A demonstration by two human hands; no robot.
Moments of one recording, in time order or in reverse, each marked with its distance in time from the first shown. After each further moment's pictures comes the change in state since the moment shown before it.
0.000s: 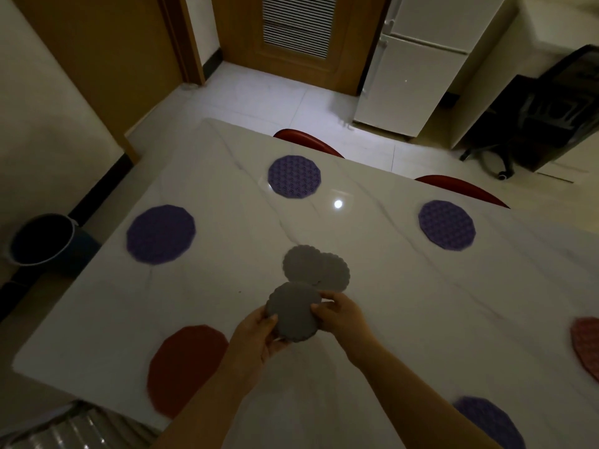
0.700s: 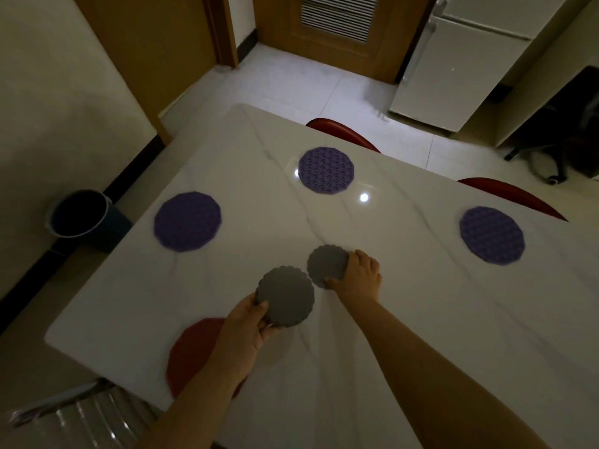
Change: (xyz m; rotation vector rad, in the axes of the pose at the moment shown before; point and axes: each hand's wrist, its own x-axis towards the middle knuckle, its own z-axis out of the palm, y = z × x) left_hand 0.015 0.015 -0.037 -0.111 0.124 0.084; right_hand 0.097 -0.018 0.015 -1.084 0.244 -0.173
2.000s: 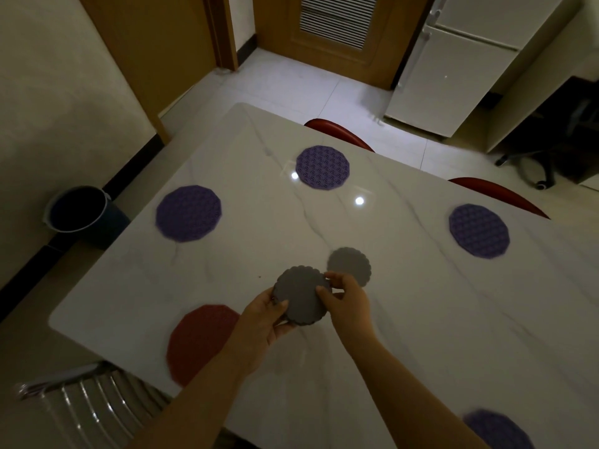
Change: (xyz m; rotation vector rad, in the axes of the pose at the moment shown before) left_hand -0.024 -0.004 0.023 0.033 -0.151 -0.053; right_hand -0.097 -0.009 -0.012 0.789 0.020 -0.010
